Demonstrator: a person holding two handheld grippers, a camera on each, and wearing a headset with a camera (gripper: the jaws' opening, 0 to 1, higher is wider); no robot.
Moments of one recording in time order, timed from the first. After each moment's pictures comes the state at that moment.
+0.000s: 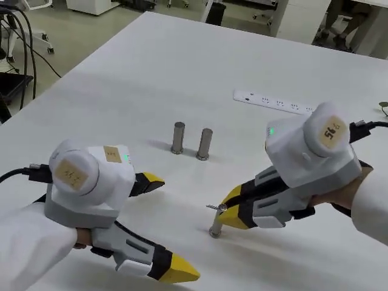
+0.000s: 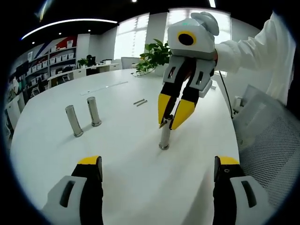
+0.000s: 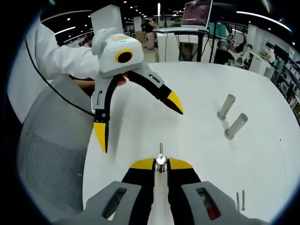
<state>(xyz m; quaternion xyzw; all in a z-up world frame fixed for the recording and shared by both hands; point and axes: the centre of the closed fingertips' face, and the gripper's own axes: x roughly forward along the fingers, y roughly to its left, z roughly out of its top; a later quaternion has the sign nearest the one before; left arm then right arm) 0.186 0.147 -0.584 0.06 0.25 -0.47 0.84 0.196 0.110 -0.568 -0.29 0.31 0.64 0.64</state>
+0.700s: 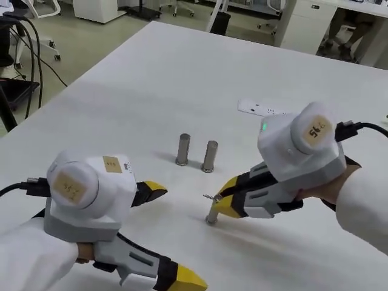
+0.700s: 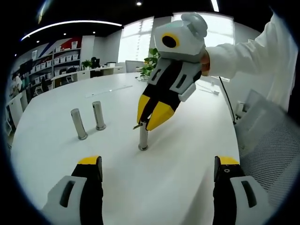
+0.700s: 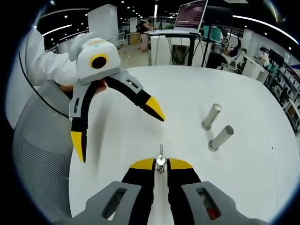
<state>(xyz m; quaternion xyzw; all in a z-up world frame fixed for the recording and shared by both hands) 0.194 0.146 -0.574 0.05 0.24 -0.46 0.86 0.237 0.128 -0.564 -0.29 0.30 0.62 0.66</state>
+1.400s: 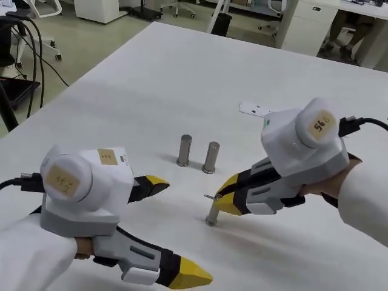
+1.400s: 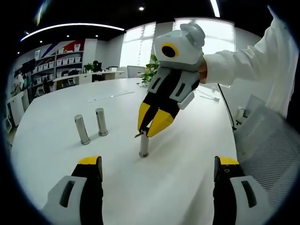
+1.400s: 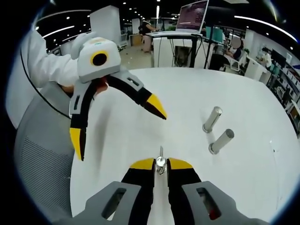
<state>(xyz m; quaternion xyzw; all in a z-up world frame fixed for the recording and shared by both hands) 0.196 0.148 -0.562 0.03 0.22 -0.45 0.86 0.236 0.131 -0.560 -0.29 0.29 0.64 0.65</state>
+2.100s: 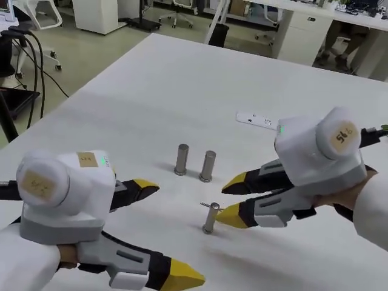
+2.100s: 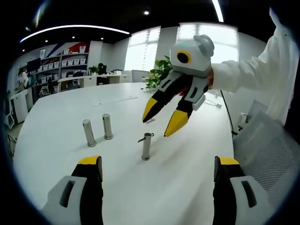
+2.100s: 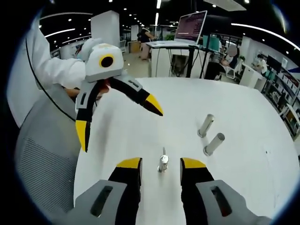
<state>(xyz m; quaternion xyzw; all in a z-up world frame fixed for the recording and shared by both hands) 0.190 0.156 -0.541 0.01 0.21 -0.44 0.88 0.228 0.115 -0.532 -0.27 0.26 0.63 0.68</state>
